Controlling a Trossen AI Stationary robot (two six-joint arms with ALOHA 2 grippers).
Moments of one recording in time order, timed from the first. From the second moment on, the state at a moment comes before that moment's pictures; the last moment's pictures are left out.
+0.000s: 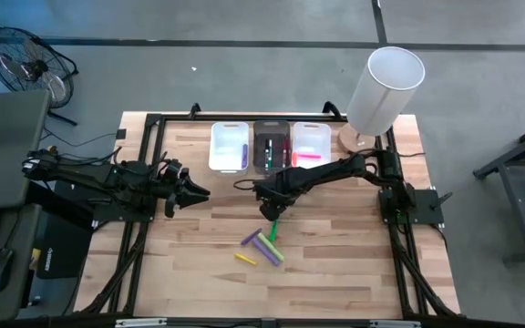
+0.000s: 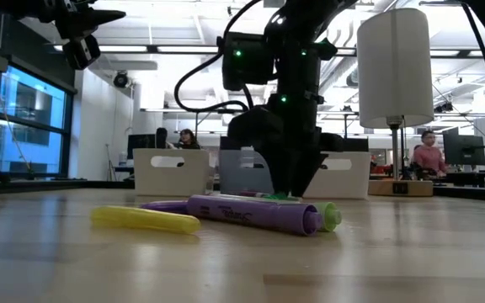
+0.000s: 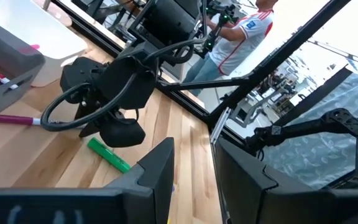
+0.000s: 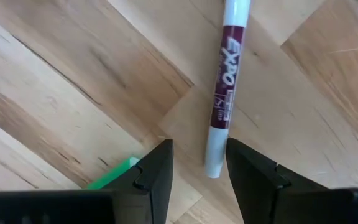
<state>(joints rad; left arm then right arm) -0.20 0.51 0.43 0.00 -0.09 -0.70 0.00 2.09 1.47 -0.83 0.10 0.83</state>
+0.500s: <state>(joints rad) -0.20 0.50 0.43 0.00 -0.08 -0.70 0.00 2.08 1.43 -0.84 0.04 0.88</state>
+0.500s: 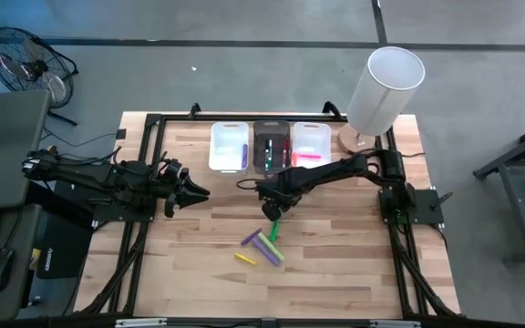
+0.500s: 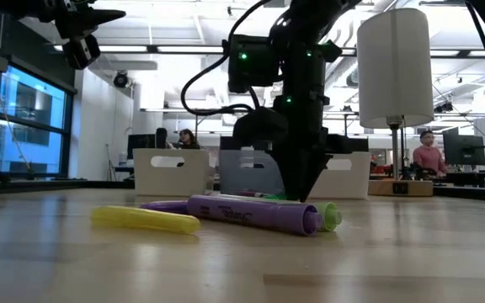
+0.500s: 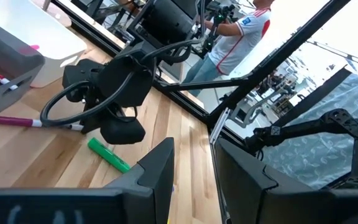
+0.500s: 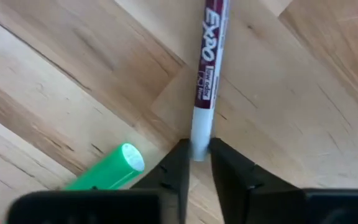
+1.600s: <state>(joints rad) -0.20 0.50 0.43 0.01 -0.09 -0.71 0.11 1.75 1.42 -0.85 0.11 0.83</state>
